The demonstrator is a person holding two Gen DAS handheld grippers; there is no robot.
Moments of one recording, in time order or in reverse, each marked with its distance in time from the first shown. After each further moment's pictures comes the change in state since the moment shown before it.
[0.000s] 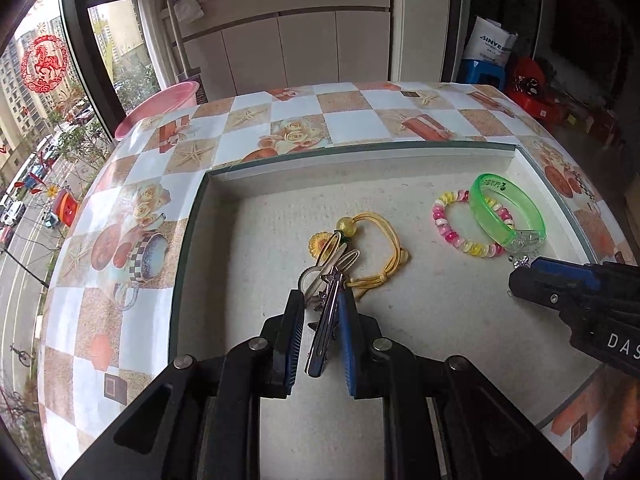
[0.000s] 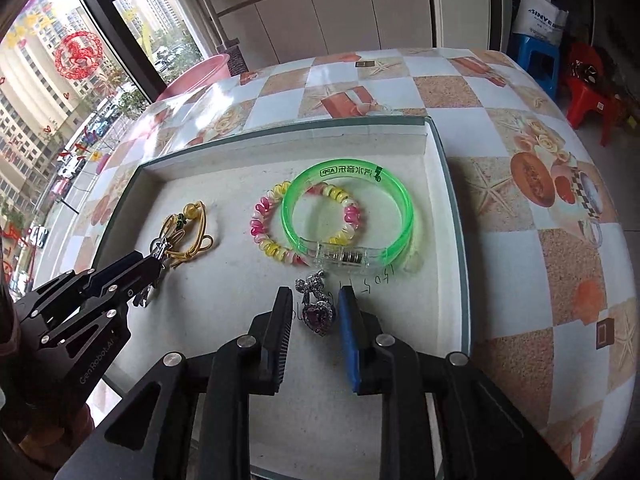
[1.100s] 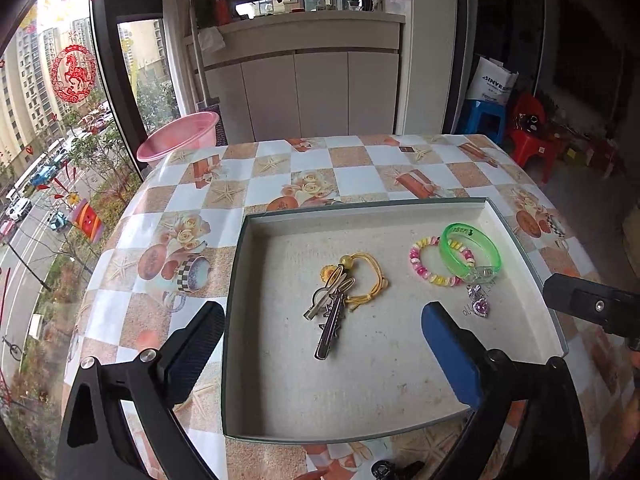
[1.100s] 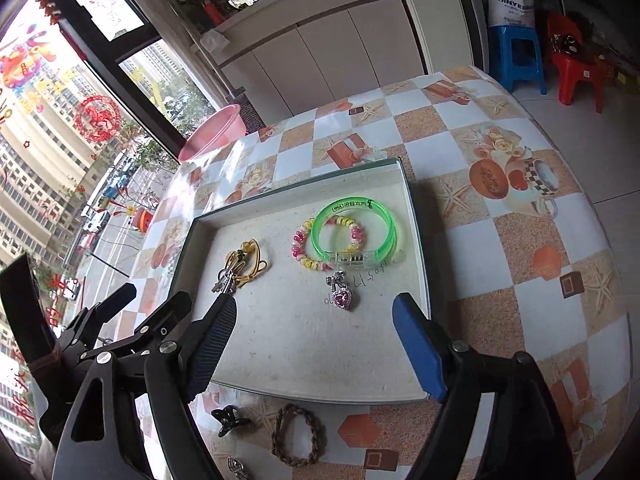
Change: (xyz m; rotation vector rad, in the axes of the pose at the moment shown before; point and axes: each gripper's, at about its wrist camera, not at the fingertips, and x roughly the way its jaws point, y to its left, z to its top) left arm -0.076 0.006 -0.002 -0.048 -0.133 0.011; right arm -0.081 -0.010 -0.012 0.142 -0.121 0.115
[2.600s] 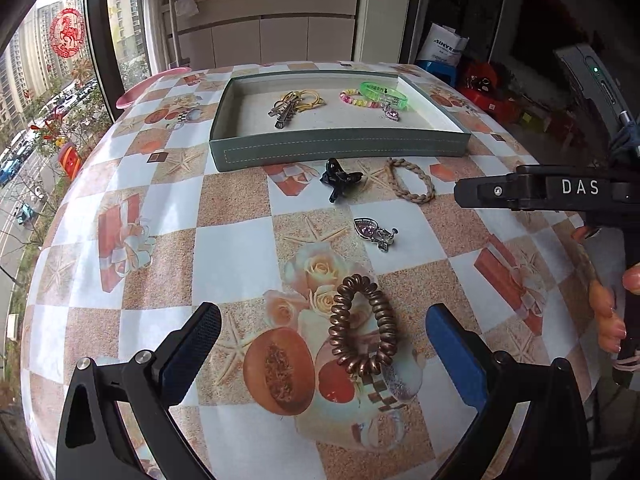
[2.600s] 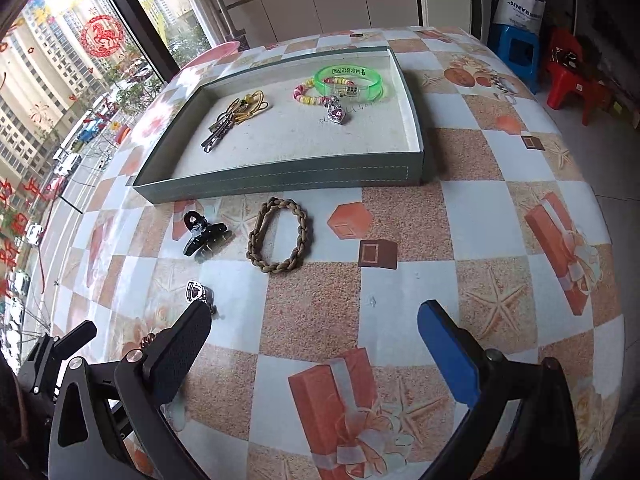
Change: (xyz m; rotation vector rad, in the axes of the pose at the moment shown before) left arm -0.102 -0.007 -0.193 0.039 0.106 -0.155; right arm -0.026 0.017 -0.141 -0.153 0.130 -0.154
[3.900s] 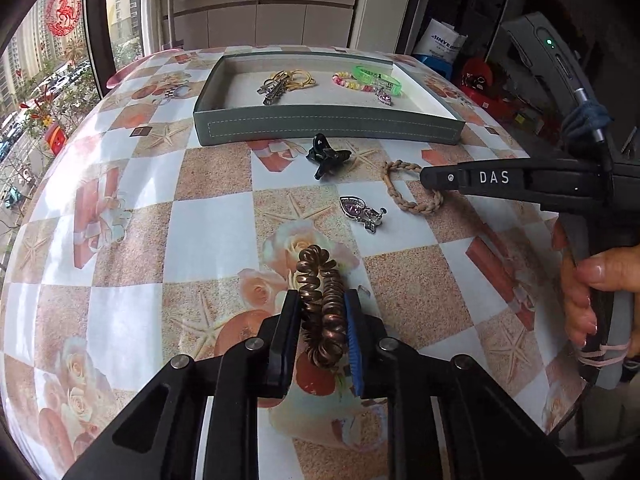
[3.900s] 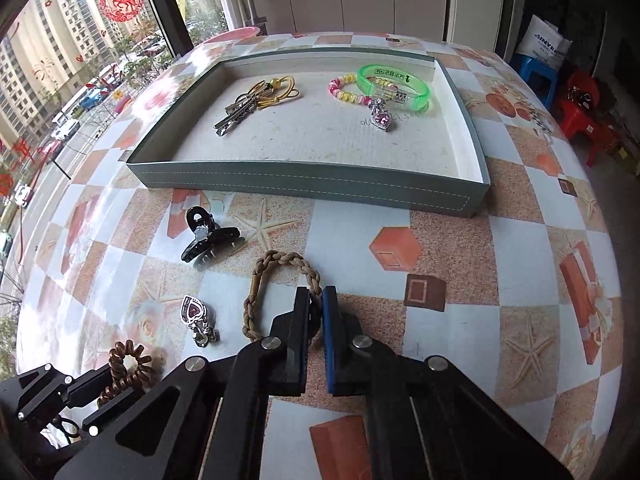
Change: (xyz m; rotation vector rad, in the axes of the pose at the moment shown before) left arm 0.009 0.002 -0.008 -0.049 0.041 -0.068; right arm 0.027 0.028 0.008 -0.119 -0.005 -0.049
